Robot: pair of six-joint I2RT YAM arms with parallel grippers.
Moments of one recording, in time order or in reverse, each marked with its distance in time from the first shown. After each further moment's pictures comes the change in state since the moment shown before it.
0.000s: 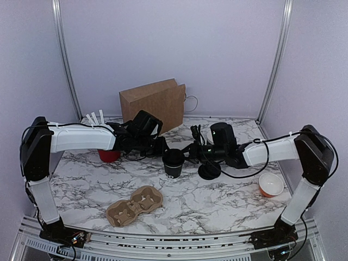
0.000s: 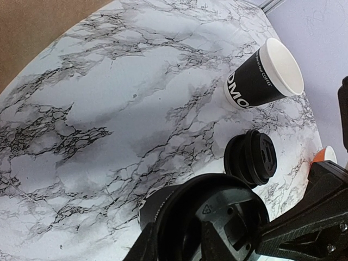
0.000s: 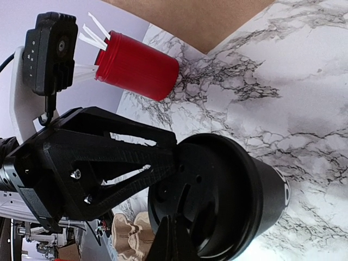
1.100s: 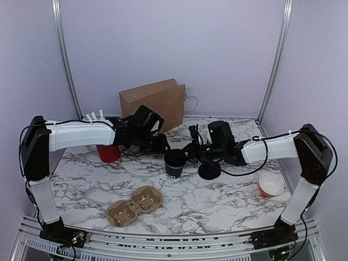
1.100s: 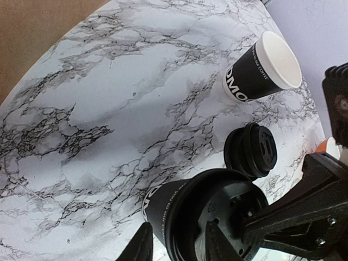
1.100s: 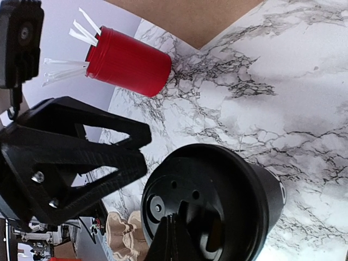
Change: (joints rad) left arm 0.011 0.000 0.072 -0.104 0.006 0.044; right arm 0.000 0.013 0.049 -0.098 0.015 -0.031
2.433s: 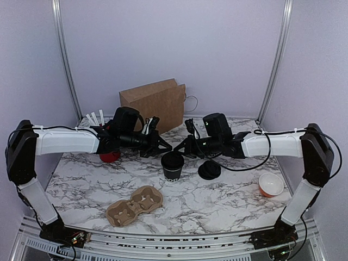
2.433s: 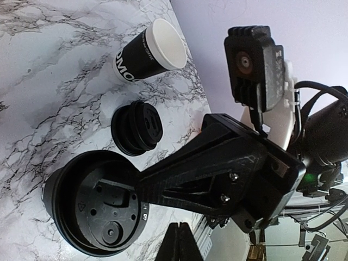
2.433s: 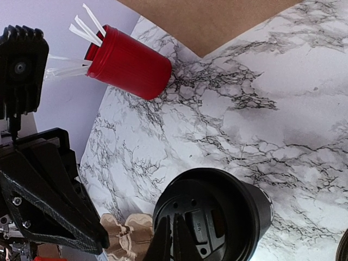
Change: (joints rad) left arm 0.080 -0.154 -0.278 0.427 0.508 -0.254; right arm 0.042 -0.026 0.129 -0.200 0.075 -0.086
